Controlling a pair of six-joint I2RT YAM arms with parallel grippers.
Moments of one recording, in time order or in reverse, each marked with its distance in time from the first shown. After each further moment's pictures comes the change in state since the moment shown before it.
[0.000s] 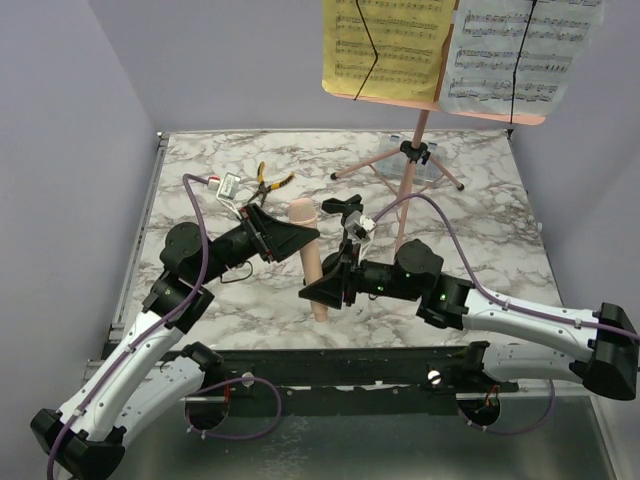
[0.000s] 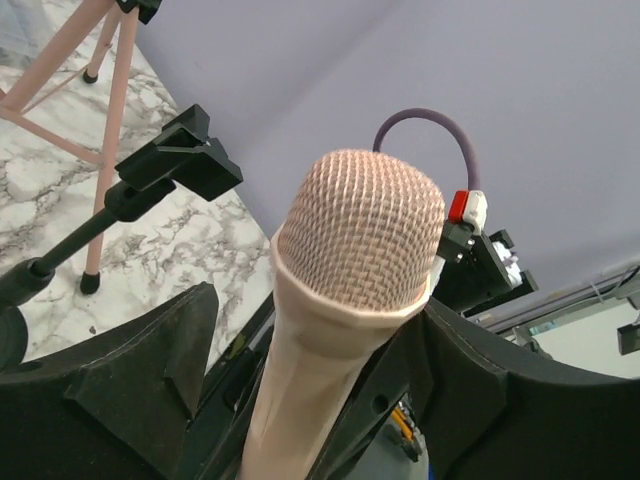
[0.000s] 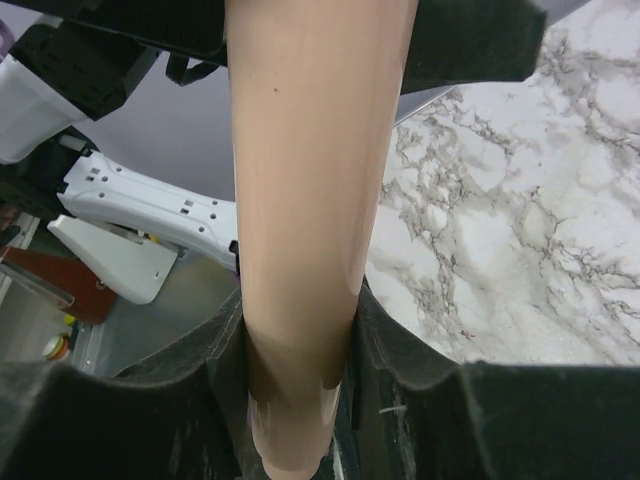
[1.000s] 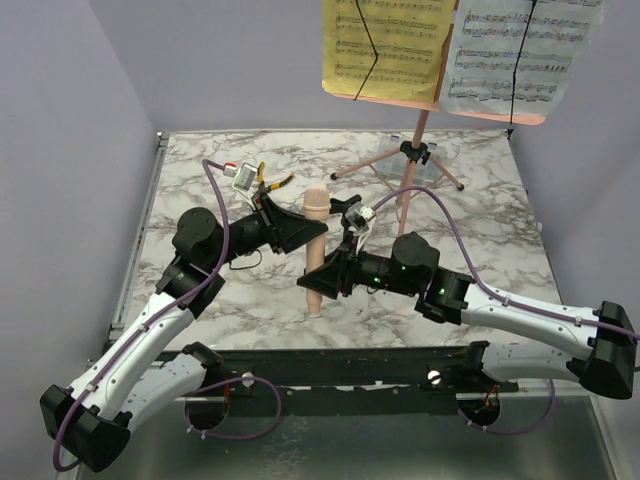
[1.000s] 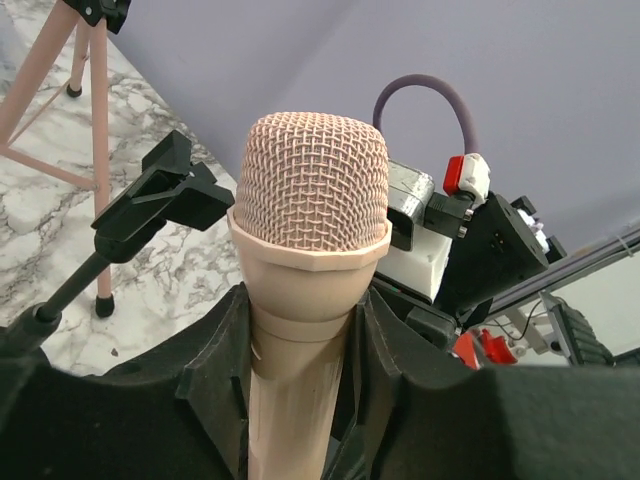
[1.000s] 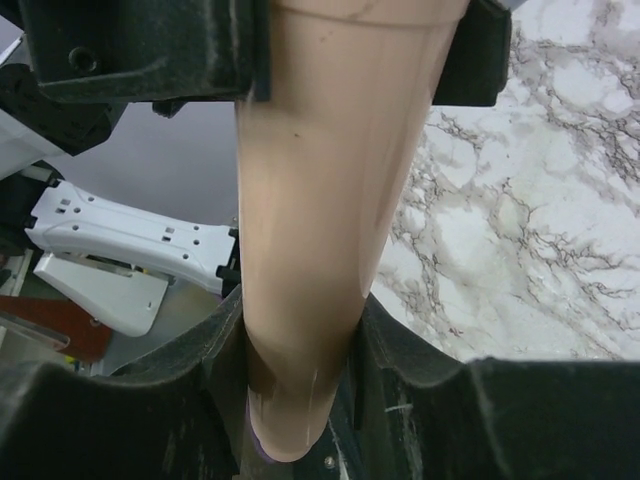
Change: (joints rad) left arm 0.005 0.116 0.030 0.109 0.099 0.067; right arm -0.011 0.004 0.062 -0.088 0.069 0.050
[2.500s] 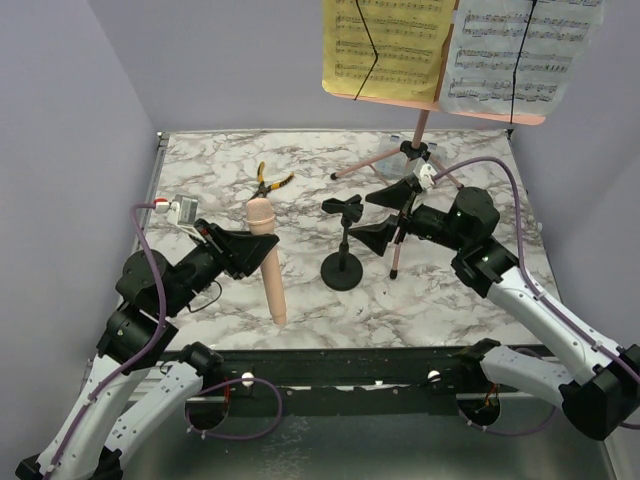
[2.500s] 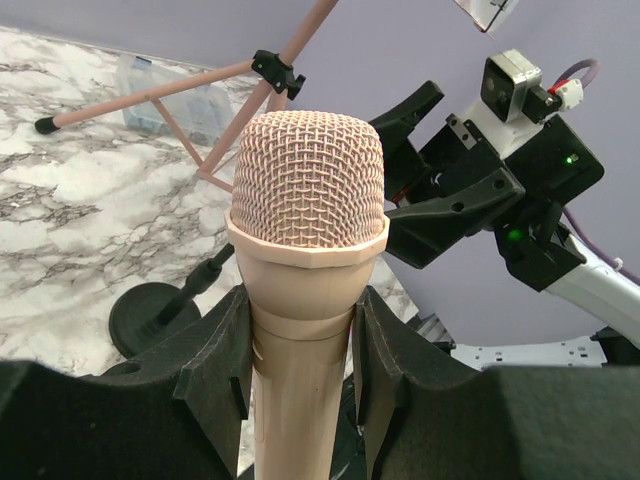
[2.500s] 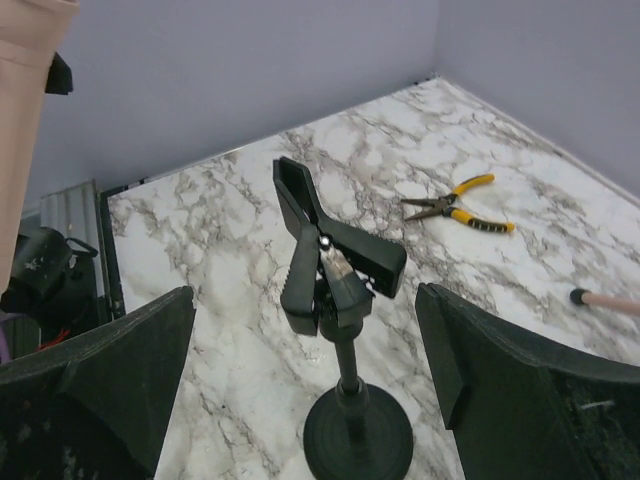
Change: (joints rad) left arm -0.001 -0.348 0.086 -0.542 -0.362 0.232; right arm -0.541 -0.113 0.035 -0.111 -0.351 -0.475
